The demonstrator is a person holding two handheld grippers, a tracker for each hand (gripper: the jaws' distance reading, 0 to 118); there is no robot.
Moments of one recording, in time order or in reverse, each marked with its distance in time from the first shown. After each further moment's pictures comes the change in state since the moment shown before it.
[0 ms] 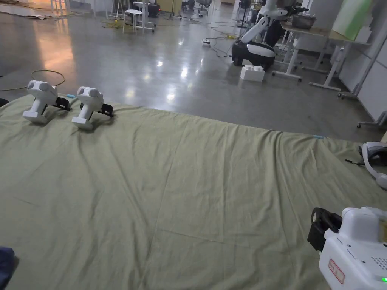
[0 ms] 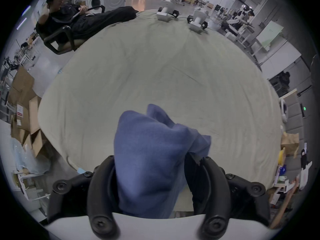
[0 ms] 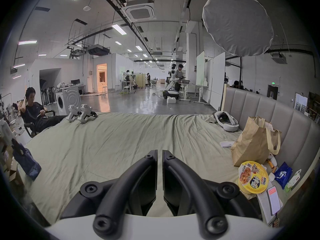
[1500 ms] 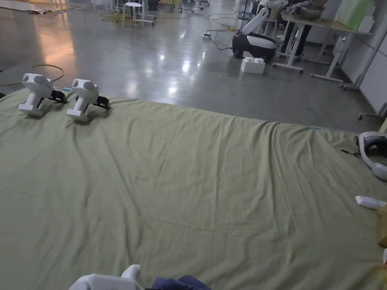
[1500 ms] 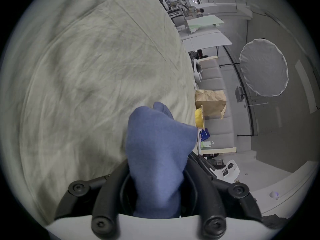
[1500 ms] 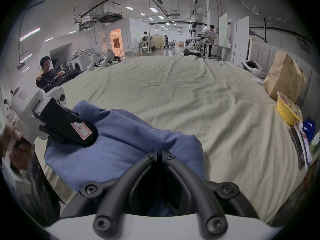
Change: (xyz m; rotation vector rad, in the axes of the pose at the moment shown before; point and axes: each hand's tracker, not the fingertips) left arm 0.365 -0.223 -0.115 -0.225 -0.987 -0.032; right arm -0.080 -0.214 0.038 -0.376 0.192 0.021
